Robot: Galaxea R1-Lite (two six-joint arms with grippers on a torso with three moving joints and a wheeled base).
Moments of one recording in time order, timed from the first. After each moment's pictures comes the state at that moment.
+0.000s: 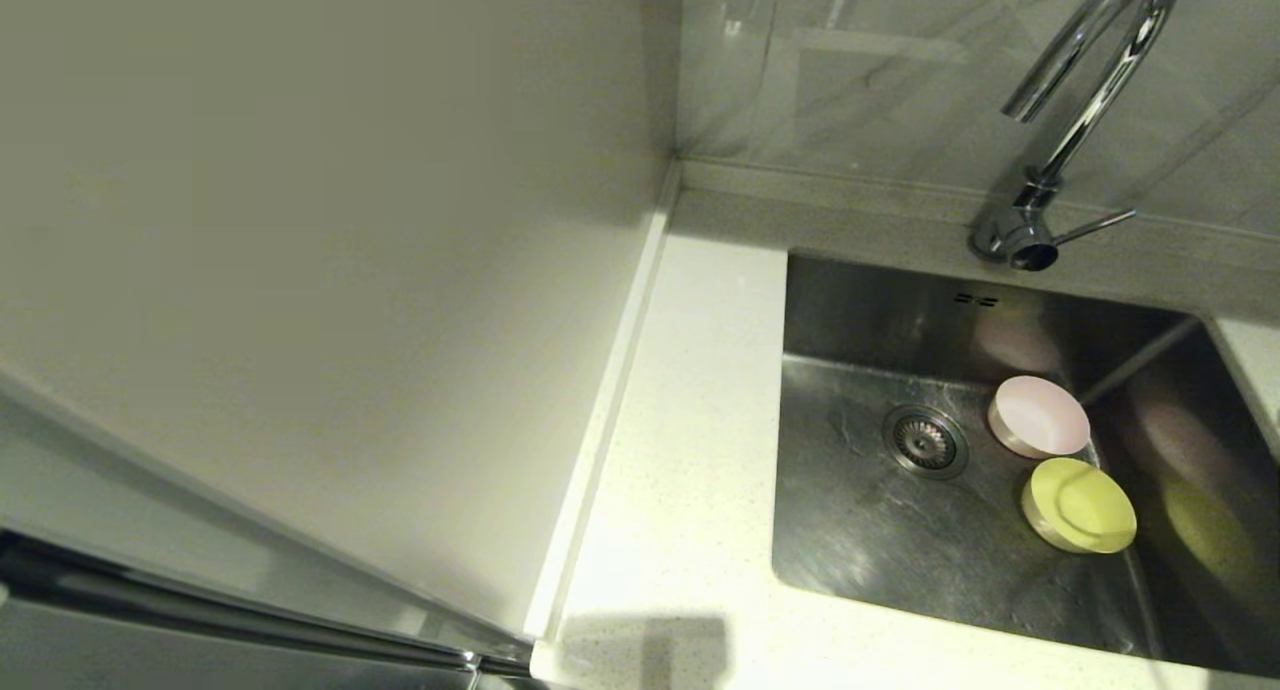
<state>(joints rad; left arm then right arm) 0.00 0.00 0.00 -0.01 0.00 -0.01 -0.80 1.72 -1.39 0.75 -0.24 0.04</state>
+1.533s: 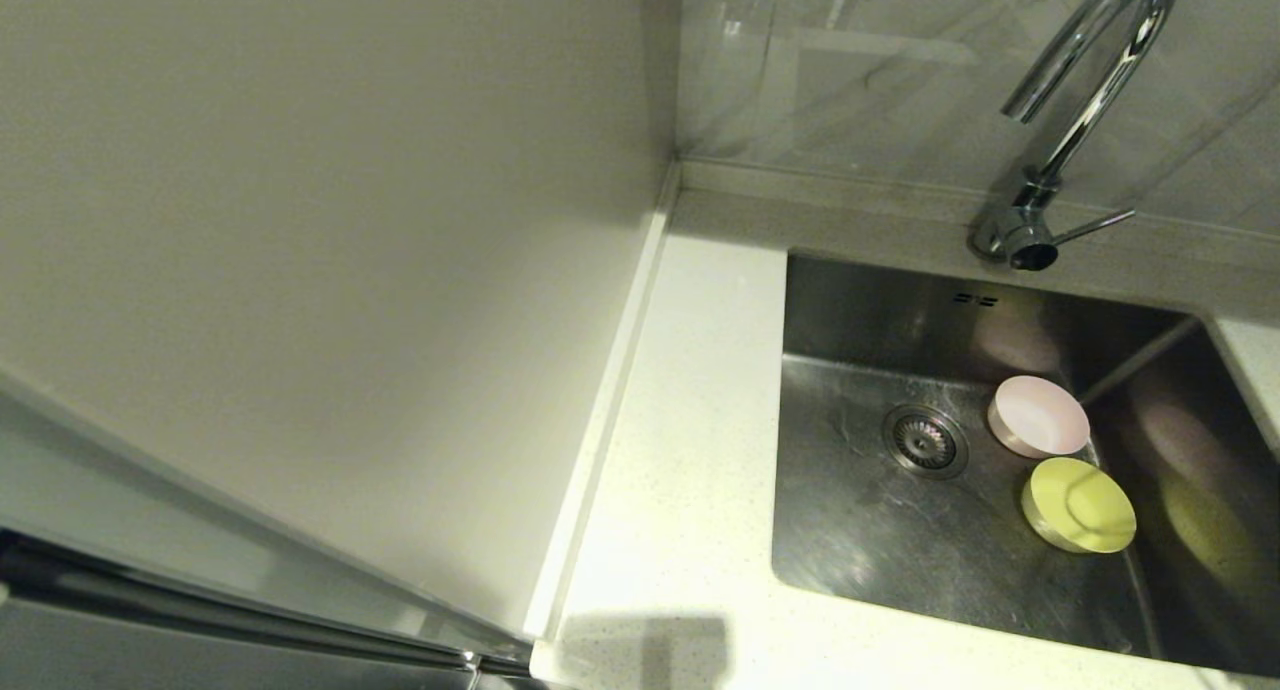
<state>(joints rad) 0.00 0.00 0.00 -0.01 0.00 -0.01 -0.81 1.84 -1.41 0.74 -0.14 0.06</state>
